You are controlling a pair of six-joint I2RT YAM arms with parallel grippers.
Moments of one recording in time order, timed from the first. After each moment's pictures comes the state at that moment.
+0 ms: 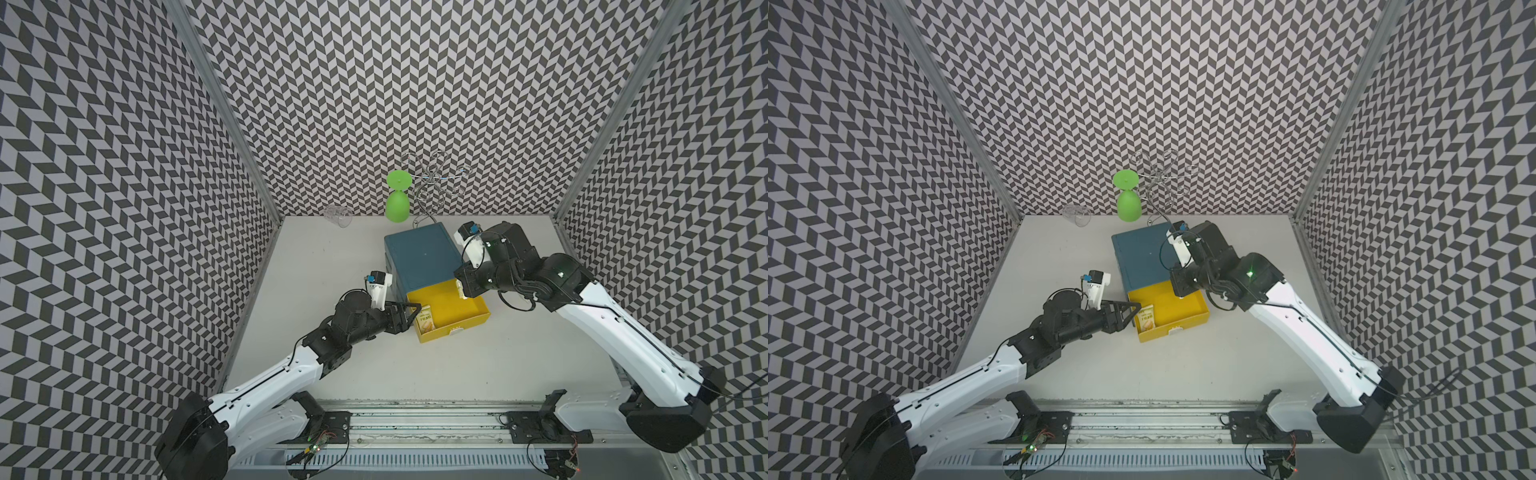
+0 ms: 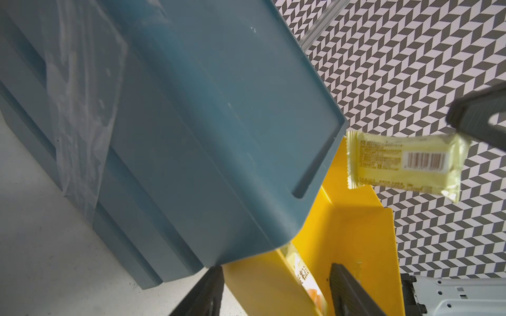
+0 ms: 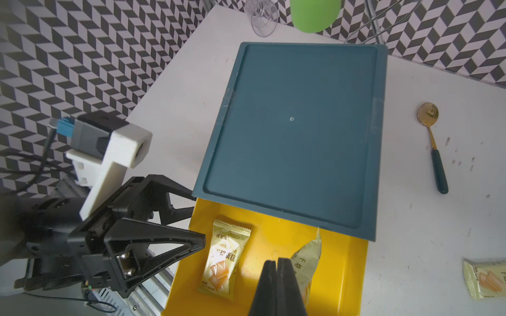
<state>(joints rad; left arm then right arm) -0.71 1.01 0.56 0.11 0.23 -0.69 0.67 1.33 1.57 -0.99 -0.01 0.23</state>
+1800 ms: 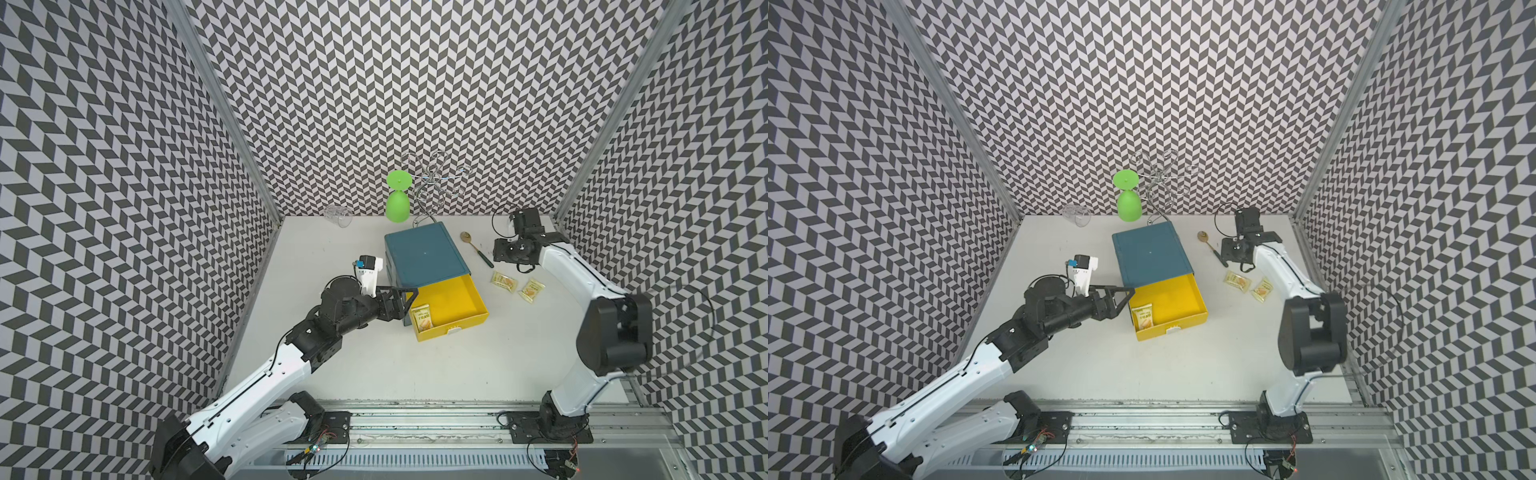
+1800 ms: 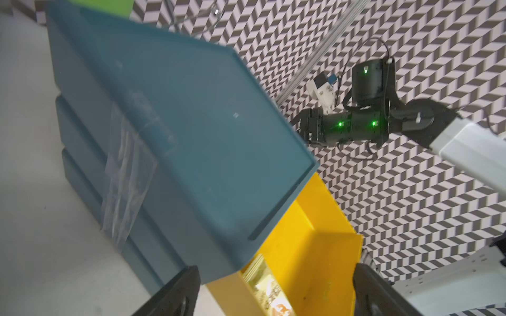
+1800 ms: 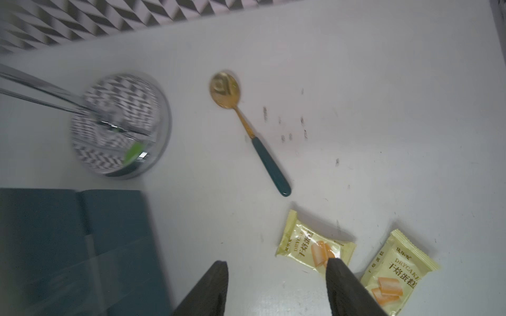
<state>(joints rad) -0.67 0.92 0.77 -0.10 0.24 -0.63 0.11 1.64 1.39 -0.63 -0.04 0.24</state>
